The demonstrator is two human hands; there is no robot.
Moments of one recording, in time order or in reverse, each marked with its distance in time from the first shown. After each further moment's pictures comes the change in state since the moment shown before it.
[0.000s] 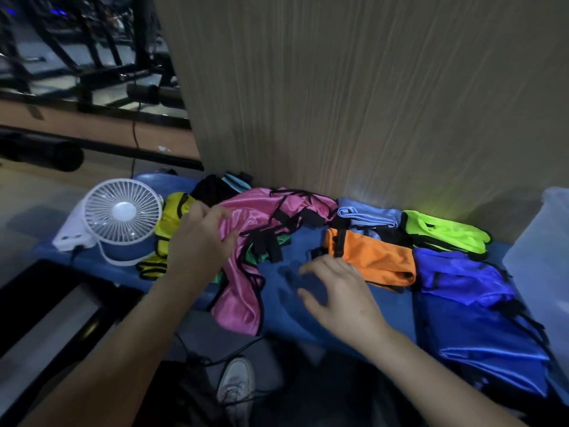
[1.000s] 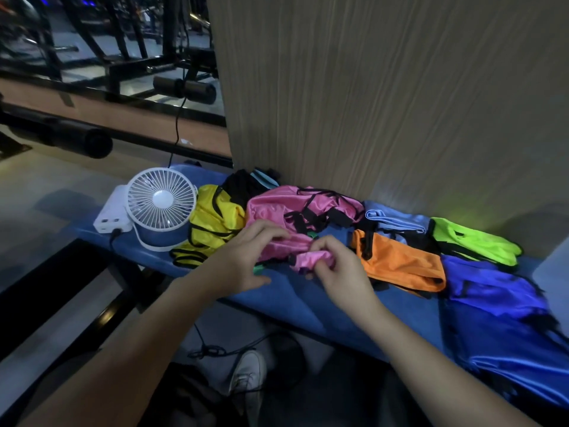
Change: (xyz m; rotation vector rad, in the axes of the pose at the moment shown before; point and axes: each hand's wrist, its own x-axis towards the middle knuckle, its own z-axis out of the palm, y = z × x) left_hand -0.024 -0.018 -0.005 -0.335 -0.488 0.339; right_hand 0.042 -0.036 0.018 0.611 0.035 0.196
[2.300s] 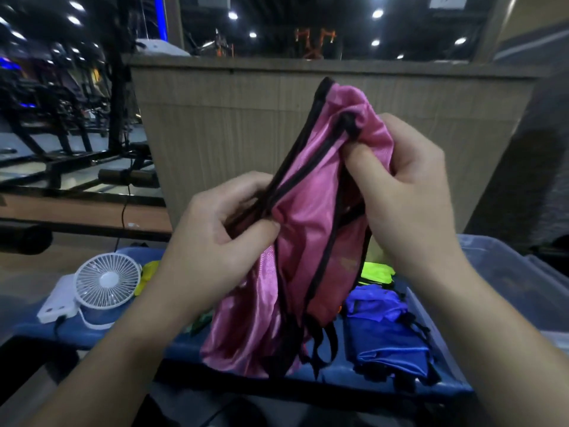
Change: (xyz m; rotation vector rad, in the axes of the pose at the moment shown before) left_hand -0.012 0.324 -0.134 -0.483 0.451 0.400; right_hand -0.109 -0.257 -0.211 0.061 0.583 -0.544
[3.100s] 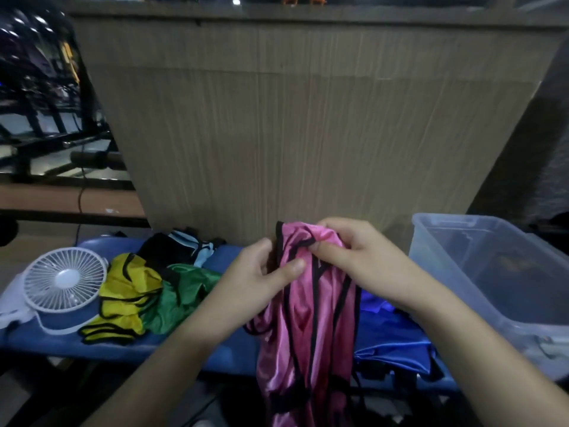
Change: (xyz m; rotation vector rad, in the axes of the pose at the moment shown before) left_hand -0.017 -0.130 0.077 -0.295 -0.132 -0.568; right_hand -0.038 0.142 -0.011 -0.096 -0.623 0.415
